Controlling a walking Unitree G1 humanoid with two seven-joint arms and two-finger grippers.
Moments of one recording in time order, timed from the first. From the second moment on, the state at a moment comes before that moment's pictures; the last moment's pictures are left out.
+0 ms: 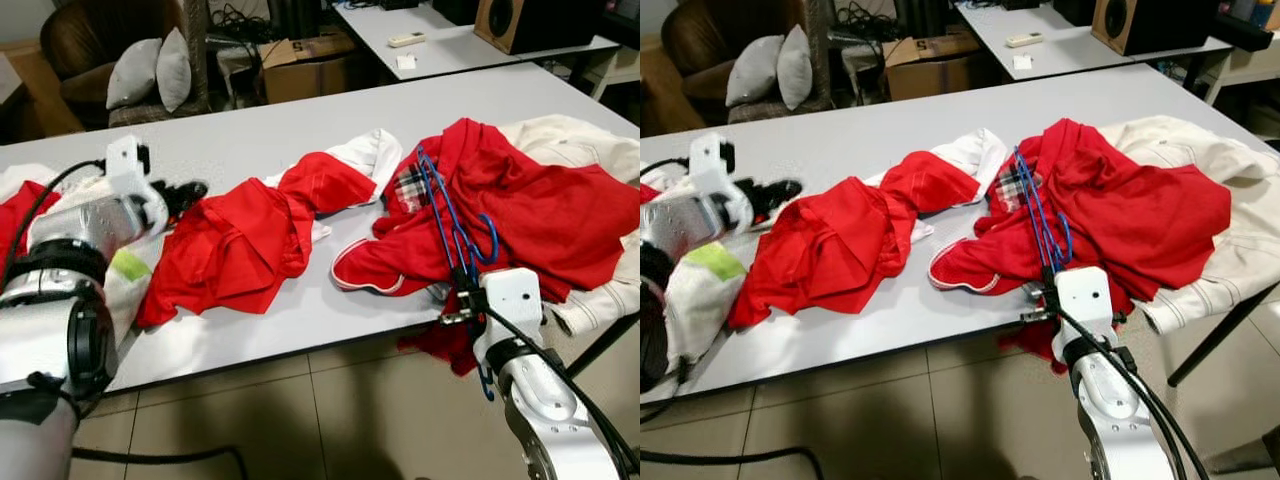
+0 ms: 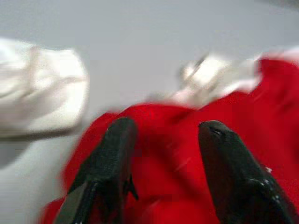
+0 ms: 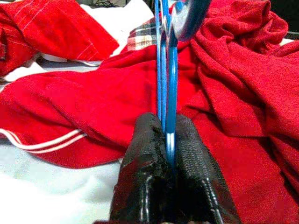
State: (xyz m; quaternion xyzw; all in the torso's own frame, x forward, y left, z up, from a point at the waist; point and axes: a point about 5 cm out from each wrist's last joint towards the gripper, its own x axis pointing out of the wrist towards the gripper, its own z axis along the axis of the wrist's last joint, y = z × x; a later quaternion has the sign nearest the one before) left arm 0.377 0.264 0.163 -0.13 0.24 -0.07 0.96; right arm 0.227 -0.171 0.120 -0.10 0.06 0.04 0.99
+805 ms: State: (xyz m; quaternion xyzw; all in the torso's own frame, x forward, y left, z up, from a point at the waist) left arm 0.352 0.167 0.146 0.12 0.18 -0.29 0.93; right arm 0.229 -0.170 0.121 -0.11 0.06 0.05 0.99
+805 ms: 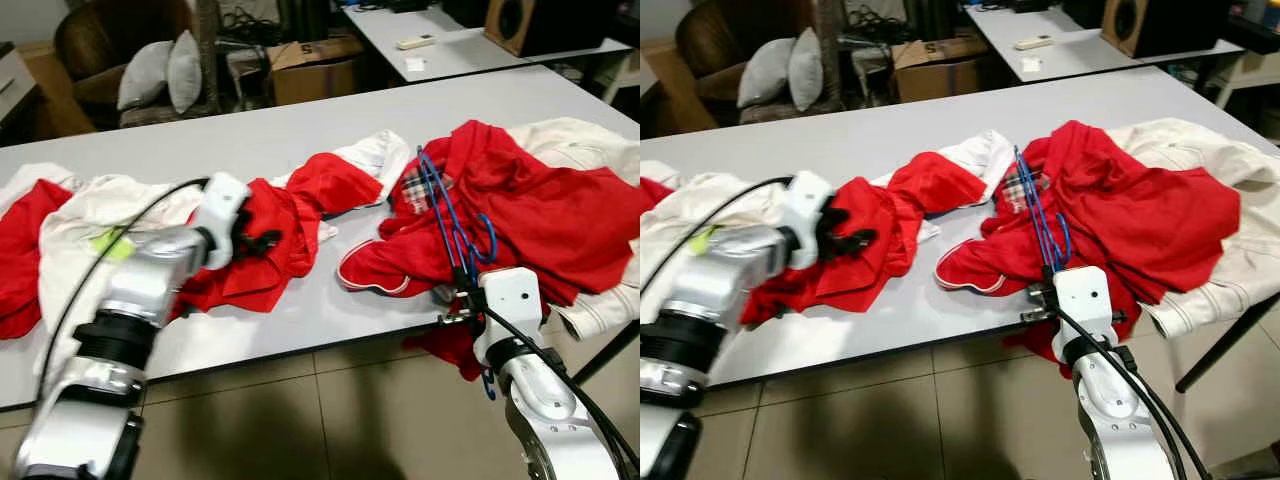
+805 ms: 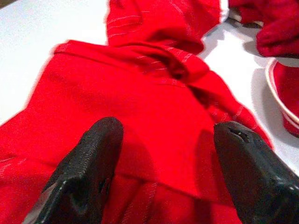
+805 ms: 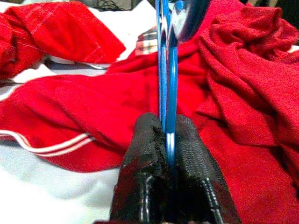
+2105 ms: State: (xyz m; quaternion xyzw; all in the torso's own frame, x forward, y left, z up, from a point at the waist) left arm 0.344 0.168 0.125 0.26 0.15 -0.25 0.92; right arm 0.230 -0.170 0.123 -0.11 0.05 0.05 0.99
